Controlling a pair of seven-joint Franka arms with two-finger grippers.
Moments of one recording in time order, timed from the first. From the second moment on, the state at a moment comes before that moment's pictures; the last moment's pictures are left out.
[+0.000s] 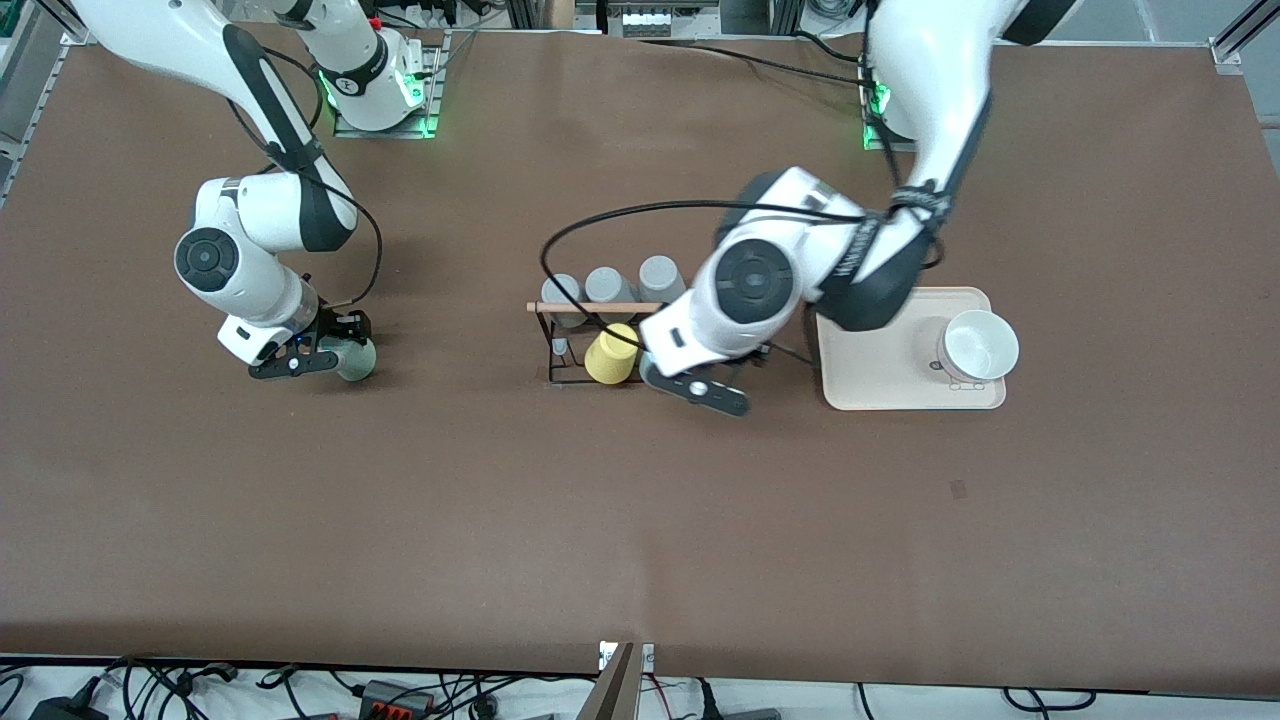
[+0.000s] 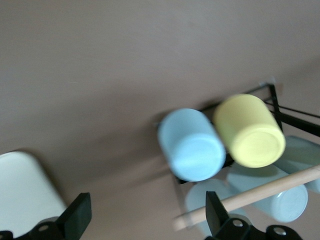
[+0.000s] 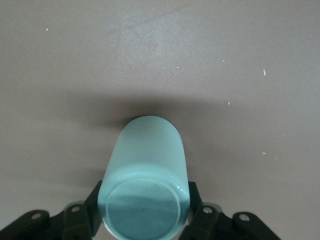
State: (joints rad) left arm -0.46 0.70 -0.12 -1.09 -0.08 1.67 -0.27; right arm 0.09 0.31 -0.01 -2.25 -0.07 2.50 -0.03
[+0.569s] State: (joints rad) left arm -0.11 0.53 -0.11 -1.09 0.06 1.55 -0.26; right arm 0.19 0.16 -0.01 -1.94 -0.07 1.99 0.04
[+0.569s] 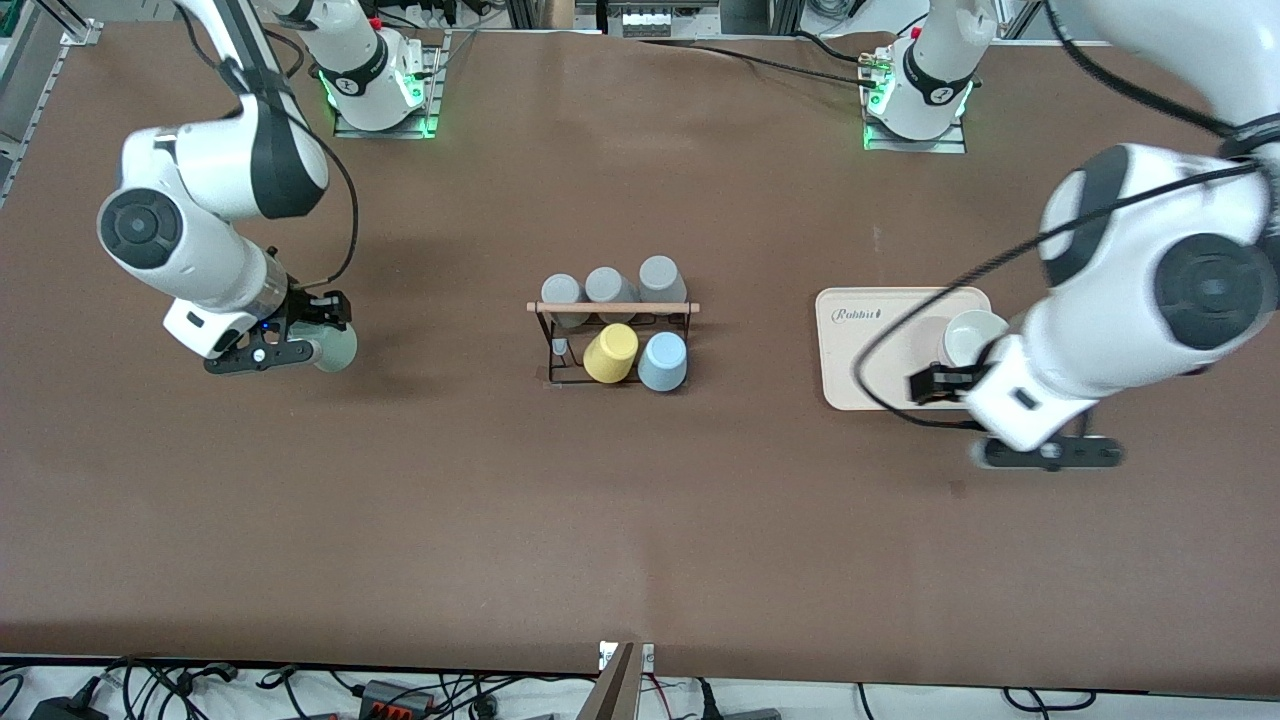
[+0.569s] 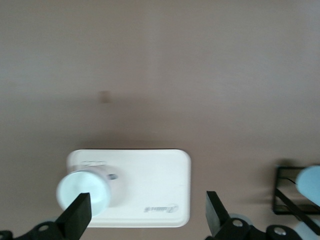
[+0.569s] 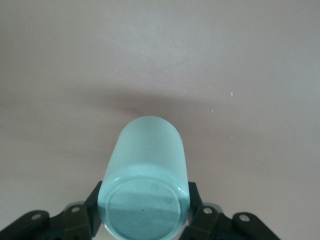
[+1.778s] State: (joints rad) left arm 0.01 0.07 -0.04 -1.64 0.02 1.71 -0.03; right arm 0.59 0.44 0.00 -1.47 0.03 1.92 0.61
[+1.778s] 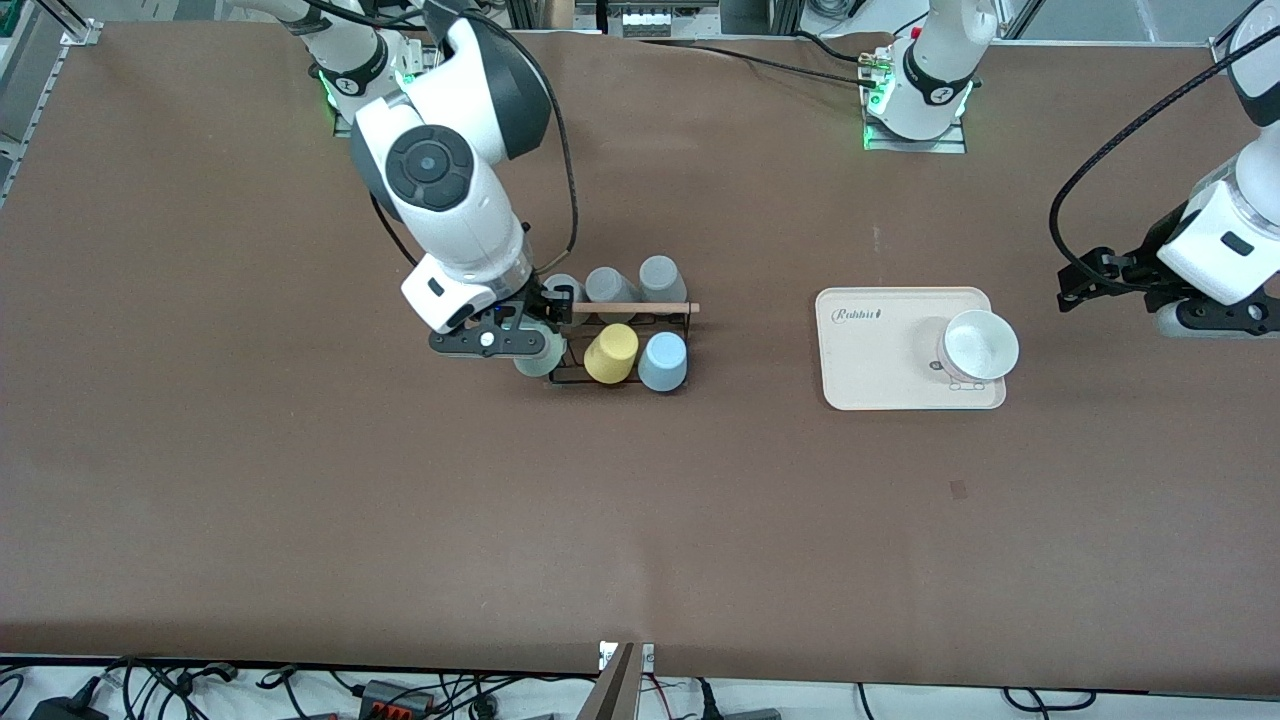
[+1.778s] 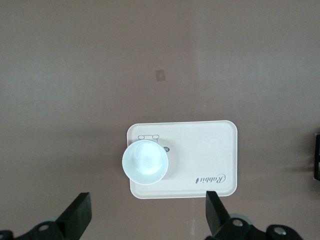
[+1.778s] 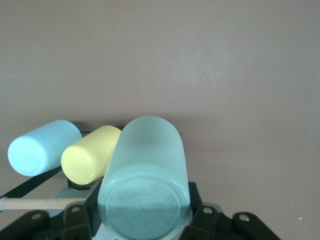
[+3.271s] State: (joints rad) left arm 0.01 0.05 -0.04 -1.62 0.02 1.73 -0.05; right arm 0.63 0.53 0.00 -1.52 0.01 1.98 0.61
